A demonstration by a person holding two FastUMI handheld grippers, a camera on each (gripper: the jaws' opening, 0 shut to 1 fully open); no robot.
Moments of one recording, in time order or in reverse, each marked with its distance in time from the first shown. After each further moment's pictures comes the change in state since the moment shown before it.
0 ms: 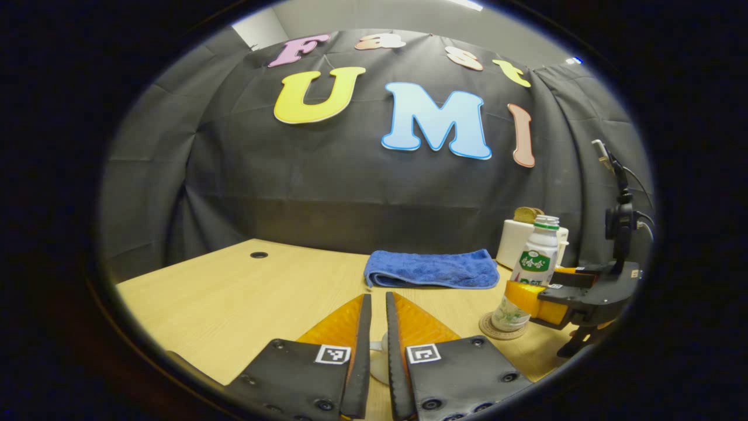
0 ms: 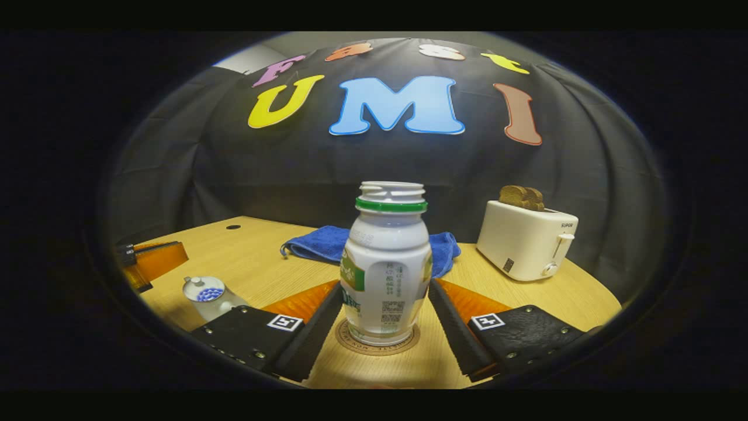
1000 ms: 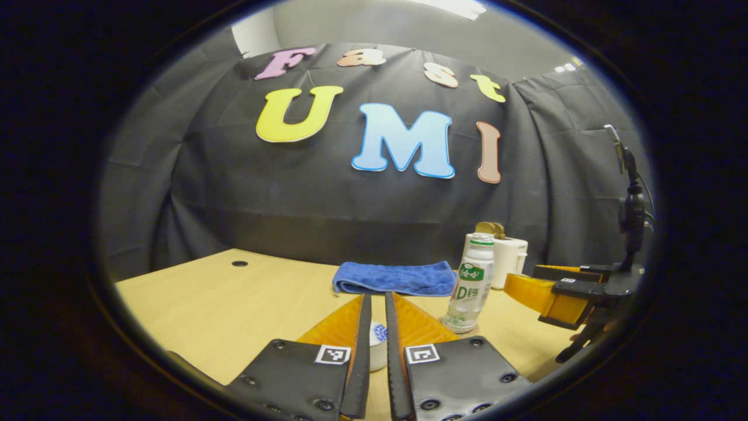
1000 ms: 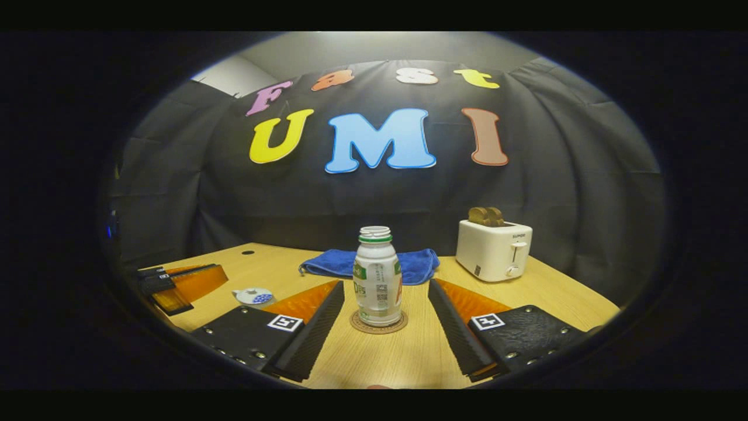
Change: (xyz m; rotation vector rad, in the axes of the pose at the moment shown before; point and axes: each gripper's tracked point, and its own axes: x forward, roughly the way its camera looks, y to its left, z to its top) left arm -0.069 -0.056 0.028 -0.006 -0.077 -0.121; right arm -0.111 -0.008 0.032 0.073 -0.152 -0.033
